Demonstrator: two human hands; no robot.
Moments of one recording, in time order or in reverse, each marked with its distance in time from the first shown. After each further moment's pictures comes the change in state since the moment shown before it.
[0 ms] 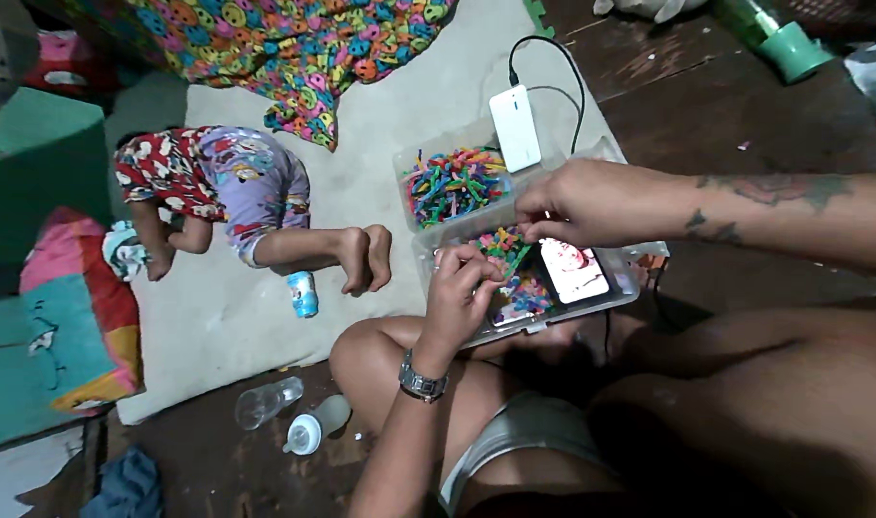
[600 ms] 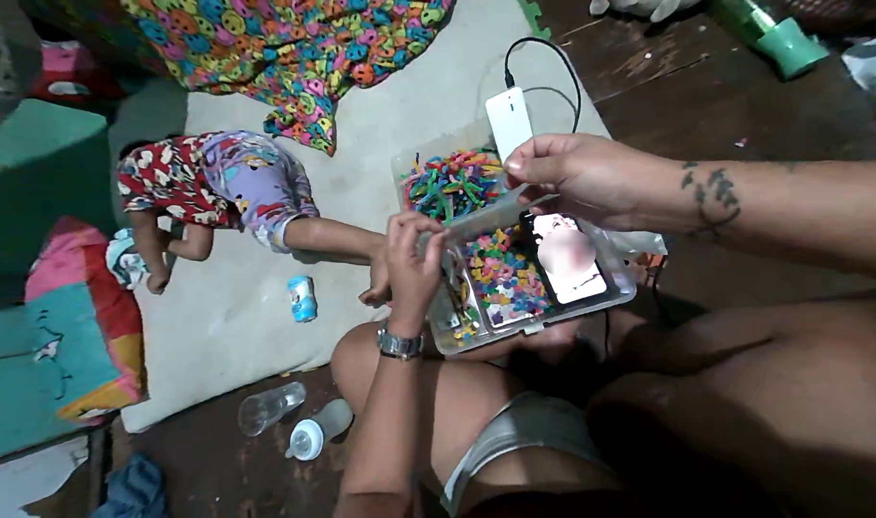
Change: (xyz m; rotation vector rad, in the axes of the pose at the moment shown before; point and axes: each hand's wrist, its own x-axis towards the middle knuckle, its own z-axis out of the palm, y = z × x) left_hand 0.035 -0.029 -0.030 0.116 0.191 -0.061; right_hand 0.012 -0.014 0.016 1.196 0.422 0.479
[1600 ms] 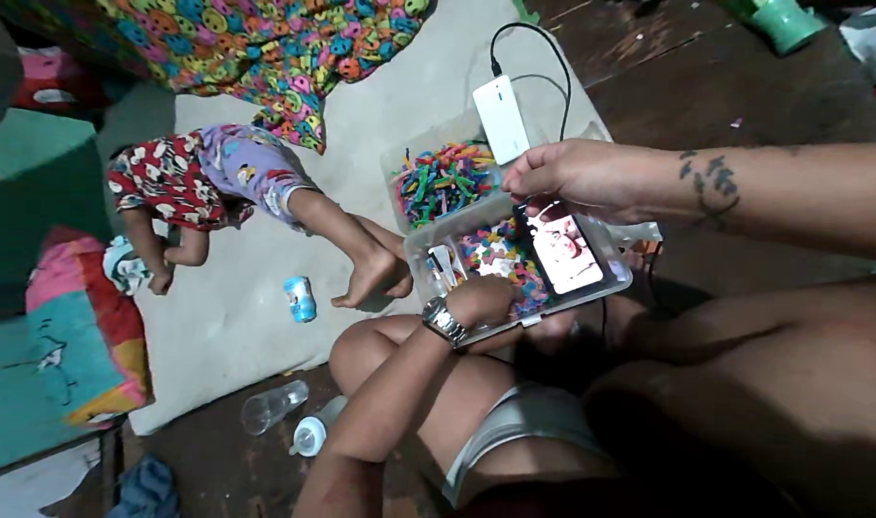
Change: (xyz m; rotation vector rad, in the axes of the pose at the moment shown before) left_hand -0.021 0.015 0.081 0.322 -1.612 -0.090; right_hand -0.016 -0.021 -0.009 -0.200 -0.043 0.259
